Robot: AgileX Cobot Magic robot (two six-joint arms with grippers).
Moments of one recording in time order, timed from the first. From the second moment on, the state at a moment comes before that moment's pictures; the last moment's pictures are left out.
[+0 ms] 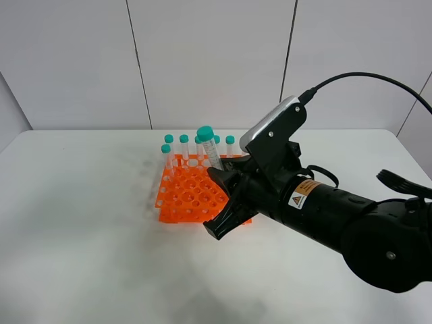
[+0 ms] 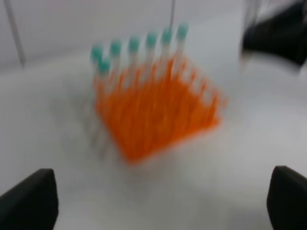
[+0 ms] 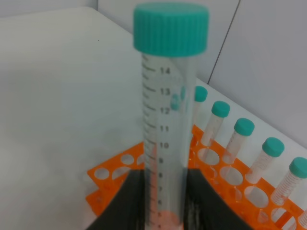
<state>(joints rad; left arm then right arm) -0.33 0.10 -0.51 -0.31 0.78 0.17 0.87 1.44 -0.56 0.40 -0.54 -0.59</state>
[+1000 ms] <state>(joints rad) -0.33 0.89 -0.61 -1.24 0.39 1.18 0.87 1.44 -0.56 0.34 -0.52 -0.59</state>
